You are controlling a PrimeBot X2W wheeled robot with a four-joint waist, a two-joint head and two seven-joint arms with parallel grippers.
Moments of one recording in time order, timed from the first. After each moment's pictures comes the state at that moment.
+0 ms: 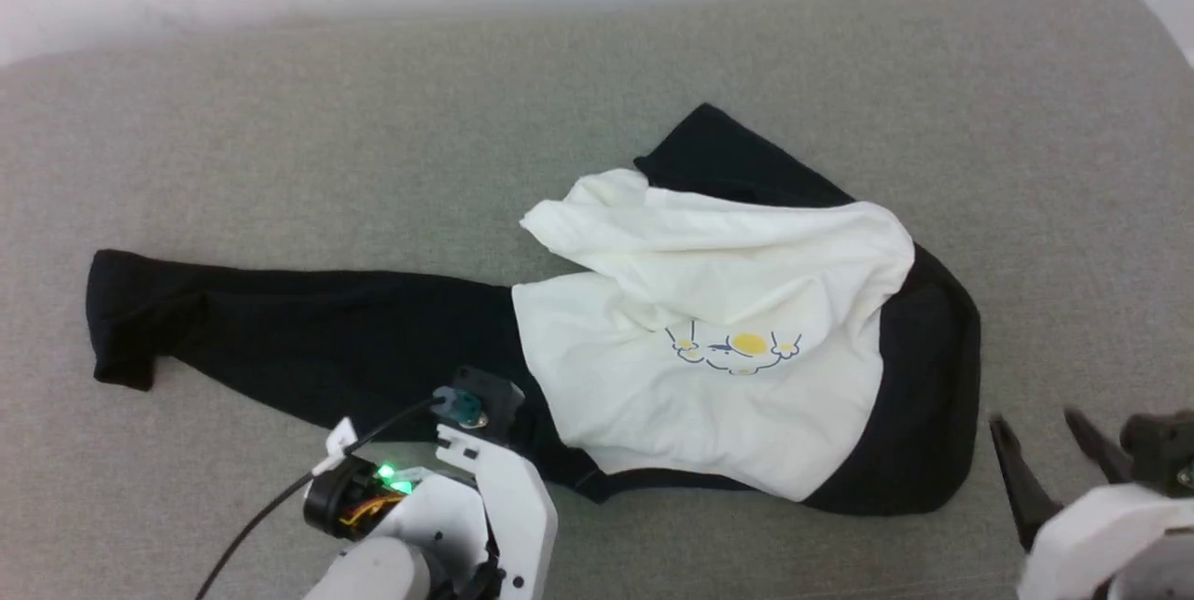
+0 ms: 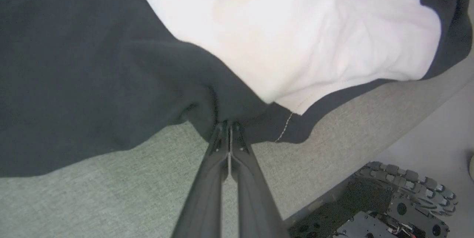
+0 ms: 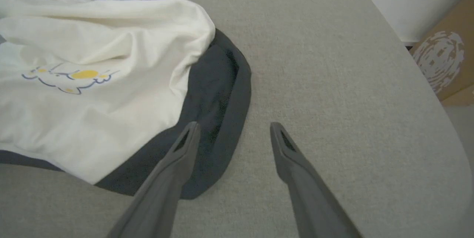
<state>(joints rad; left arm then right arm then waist) -0.22 0.35 -0.62 0.00 -0.47 0.17 0.62 0.16 -0.10 -0.13 -0.25 0.13 0.13 0.36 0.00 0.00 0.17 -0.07</state>
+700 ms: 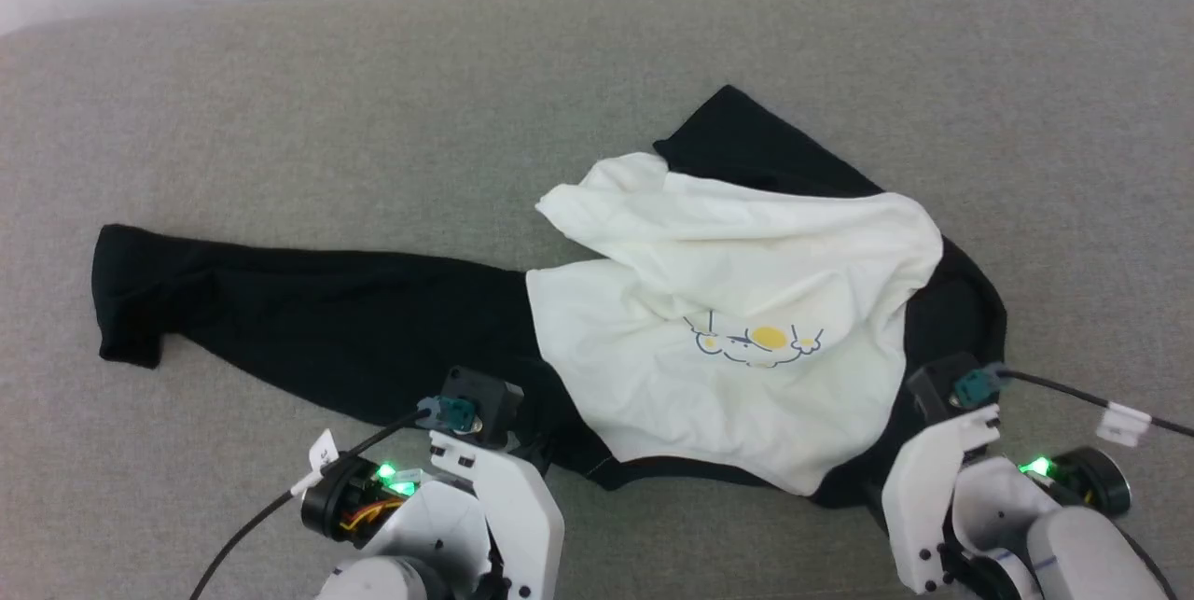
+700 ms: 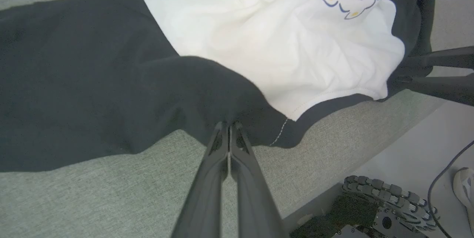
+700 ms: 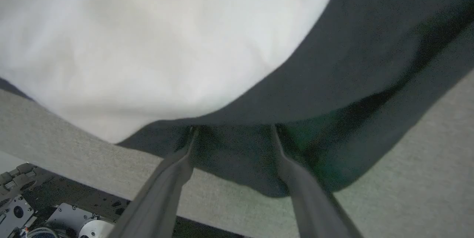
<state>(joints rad) -0.17 0.38 -0.60 -0.18 -0.46 0.22 0.60 -0.11 -0.19 0.16 0.15 0.24 0.13 0.71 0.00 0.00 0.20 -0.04</state>
